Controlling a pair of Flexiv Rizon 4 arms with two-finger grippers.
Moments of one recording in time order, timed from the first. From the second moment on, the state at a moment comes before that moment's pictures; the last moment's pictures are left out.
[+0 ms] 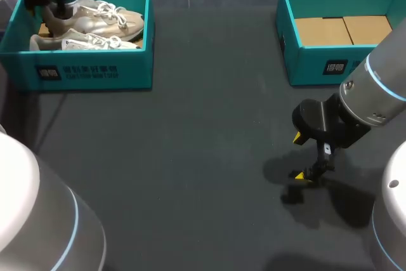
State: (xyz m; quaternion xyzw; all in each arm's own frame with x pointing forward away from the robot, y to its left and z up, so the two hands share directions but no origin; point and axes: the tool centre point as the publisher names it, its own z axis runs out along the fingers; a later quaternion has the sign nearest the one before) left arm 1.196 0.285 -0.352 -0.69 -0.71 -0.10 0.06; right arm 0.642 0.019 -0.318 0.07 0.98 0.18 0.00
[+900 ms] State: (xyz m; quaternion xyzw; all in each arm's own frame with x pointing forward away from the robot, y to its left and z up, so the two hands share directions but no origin) left arm 1.131 0.287 -0.231 -0.72 -0.70 -0.04 0.04; right arm 0.642 0.019 -0.318 0.07 0.98 0.18 0.00
